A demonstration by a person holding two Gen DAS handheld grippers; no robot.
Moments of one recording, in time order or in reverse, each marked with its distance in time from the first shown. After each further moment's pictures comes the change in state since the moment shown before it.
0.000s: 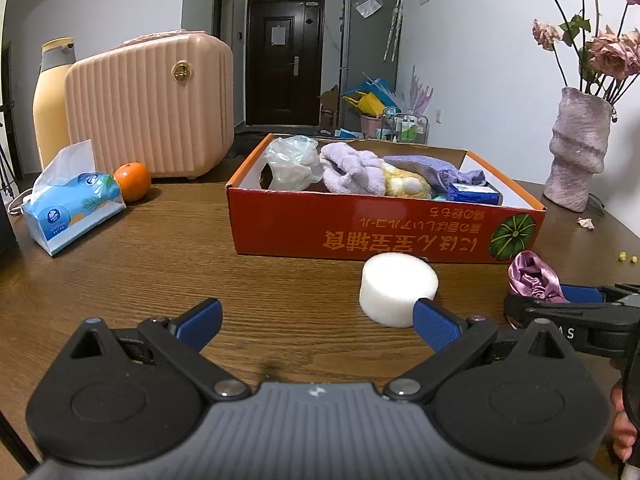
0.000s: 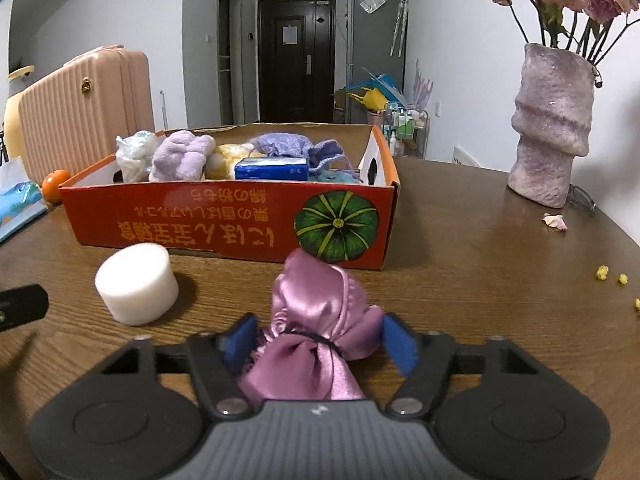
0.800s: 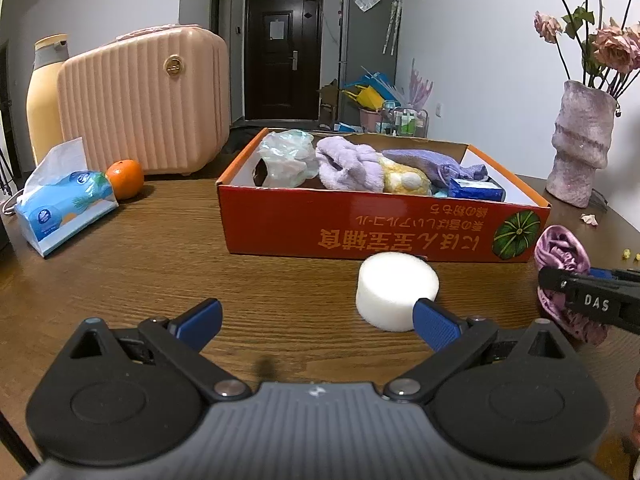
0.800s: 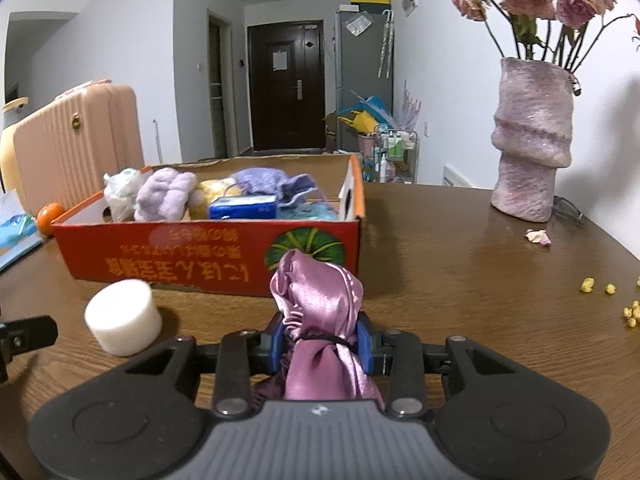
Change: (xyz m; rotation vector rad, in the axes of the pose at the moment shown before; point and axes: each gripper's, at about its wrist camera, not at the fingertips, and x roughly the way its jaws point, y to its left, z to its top) left arm 0.012 -0.007 0.003 0.010 0.019 -0.001; right arm -0.010 -0.023 0.006 0.039 -0.087 -0.019
